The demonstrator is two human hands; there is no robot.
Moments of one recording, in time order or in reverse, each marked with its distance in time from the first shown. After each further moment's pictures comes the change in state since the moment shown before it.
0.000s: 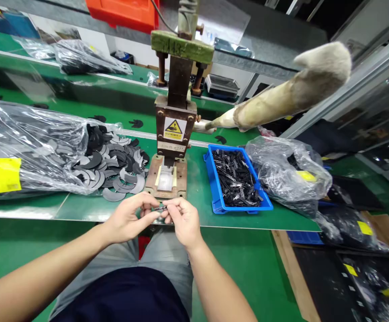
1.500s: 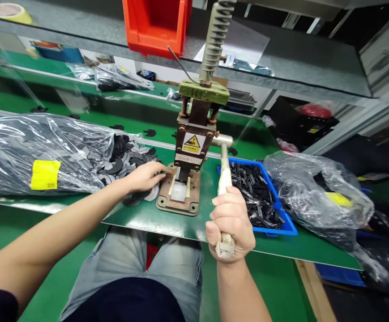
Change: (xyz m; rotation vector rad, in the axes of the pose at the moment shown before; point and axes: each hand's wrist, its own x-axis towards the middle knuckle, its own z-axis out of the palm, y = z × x) left_hand 0.114 -0.064 -0.088 0.745 -0.122 0.104; right_hand 0.032 -0.074 -0.043 -0.283 0.385 -1.194
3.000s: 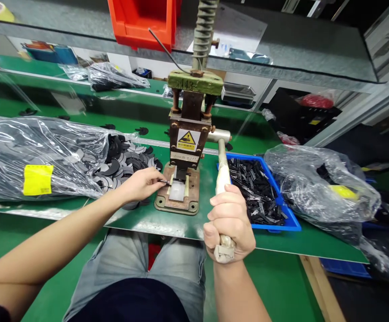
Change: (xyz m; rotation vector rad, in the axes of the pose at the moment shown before) left_hand -0.020 0.031 0.007 -0.169 0.009 -0.129; right_hand 0.001 0.002 0.005 0.006 0.043 -0.004
